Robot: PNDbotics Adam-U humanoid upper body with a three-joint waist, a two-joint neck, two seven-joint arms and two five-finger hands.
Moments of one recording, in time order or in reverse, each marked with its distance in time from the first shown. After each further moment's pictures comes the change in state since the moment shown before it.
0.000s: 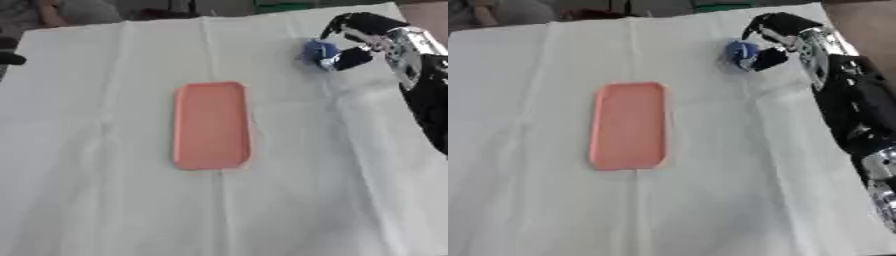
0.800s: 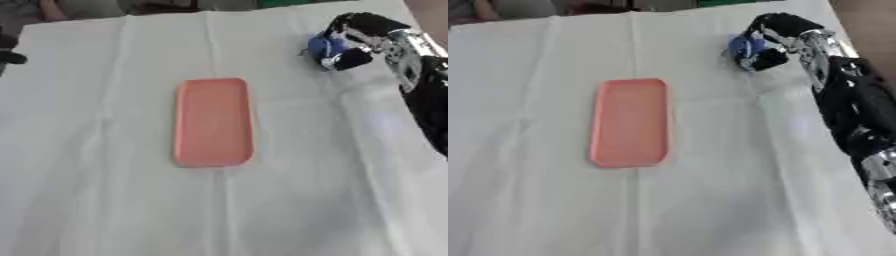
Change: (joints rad) left arm -0.004 -0.007 0.000 0.000 0.000 -0.003 -0.004; right arm 0.005 0.000 -0.002 0.009 0.001 0.013 -0.026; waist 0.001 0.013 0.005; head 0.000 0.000
